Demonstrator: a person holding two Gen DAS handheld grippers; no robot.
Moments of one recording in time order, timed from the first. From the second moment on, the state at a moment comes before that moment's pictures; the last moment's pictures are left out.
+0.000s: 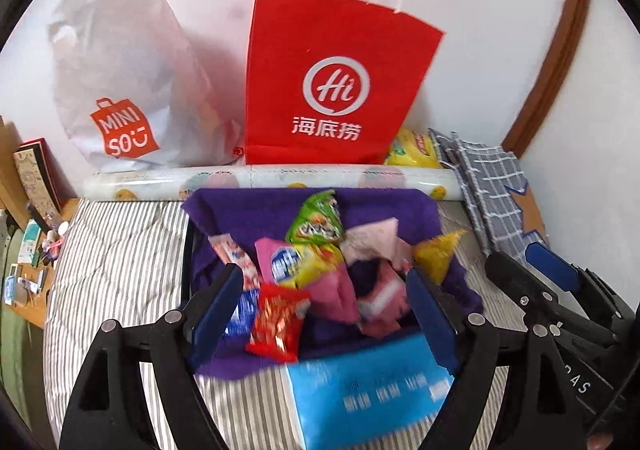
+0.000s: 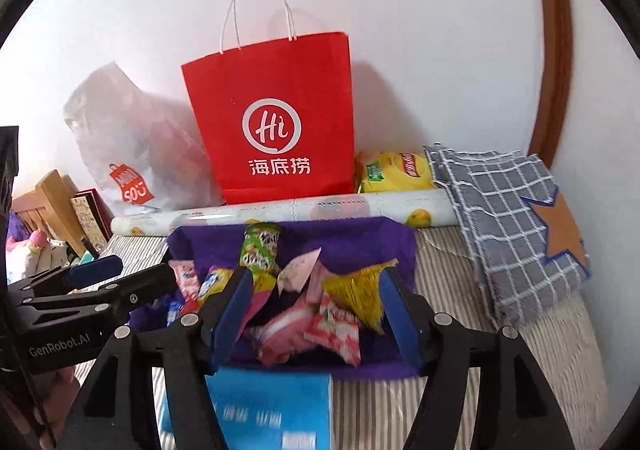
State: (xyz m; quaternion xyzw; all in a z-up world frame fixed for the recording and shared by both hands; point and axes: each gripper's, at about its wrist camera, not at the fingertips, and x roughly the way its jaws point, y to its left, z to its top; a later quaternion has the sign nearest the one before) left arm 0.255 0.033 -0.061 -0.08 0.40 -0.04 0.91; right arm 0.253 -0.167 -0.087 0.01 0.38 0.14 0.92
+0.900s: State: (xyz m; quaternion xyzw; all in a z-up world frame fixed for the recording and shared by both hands) left arm 0.037 -0.003 -0.007 -0.06 0.34 -0.05 0.94; right arm 0.058 -0.214 -0.028 0.03 0.35 0.09 0.93
